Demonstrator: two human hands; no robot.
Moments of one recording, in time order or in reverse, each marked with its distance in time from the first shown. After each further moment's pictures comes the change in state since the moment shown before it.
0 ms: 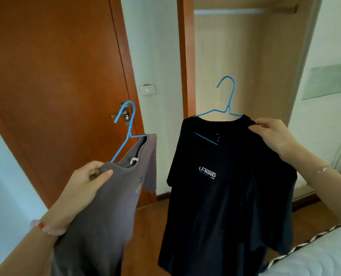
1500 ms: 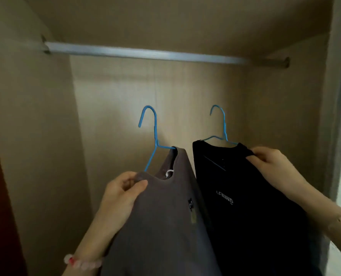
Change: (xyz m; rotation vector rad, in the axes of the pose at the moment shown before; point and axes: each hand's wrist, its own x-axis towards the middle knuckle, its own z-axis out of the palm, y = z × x) left_hand 0.553 0.221 0.426 -0.515 0.144 0.188; right_hand 0.605 0.164 -0.129 -0.336 0.007 -0.253
